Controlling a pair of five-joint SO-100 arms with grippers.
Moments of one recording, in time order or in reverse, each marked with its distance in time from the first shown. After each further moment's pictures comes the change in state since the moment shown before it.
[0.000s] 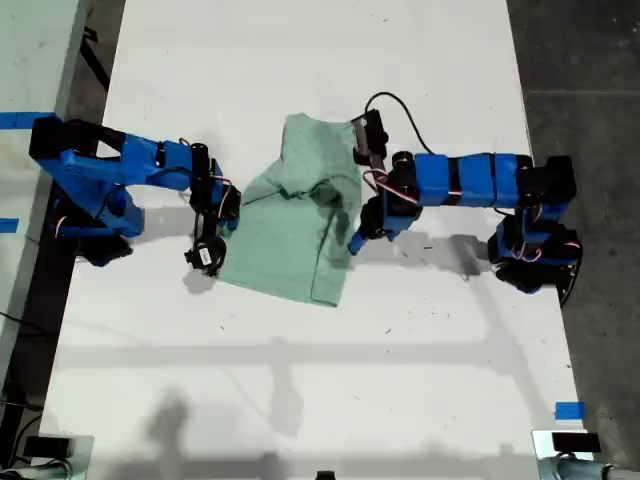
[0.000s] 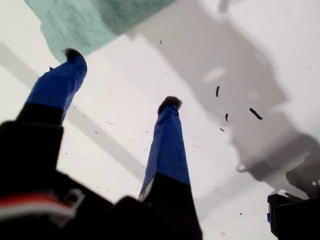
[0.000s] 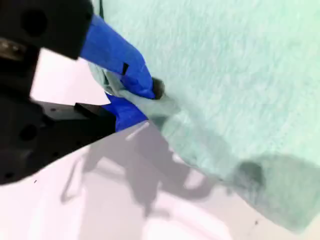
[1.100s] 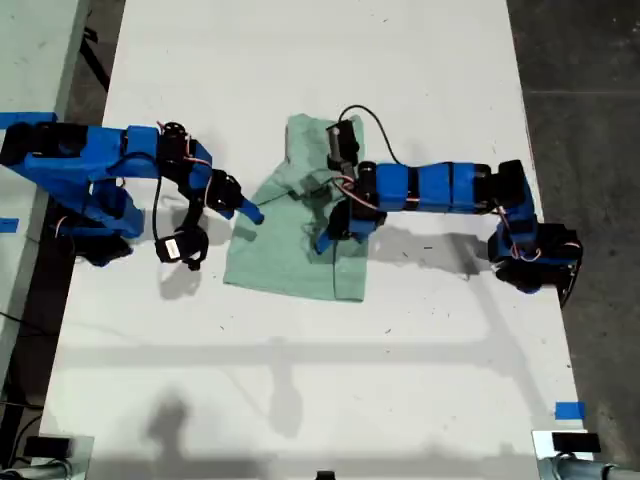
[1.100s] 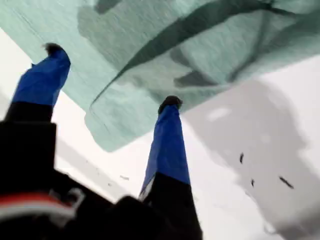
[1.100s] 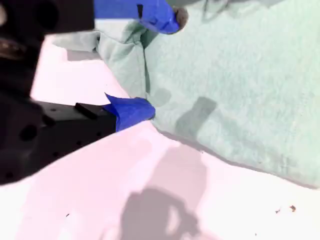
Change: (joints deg) arm 0 4.7 18.0 -7.3 12.0 2.7; arm 1 2.4 -20.6 -18.1 -4.6 1.1
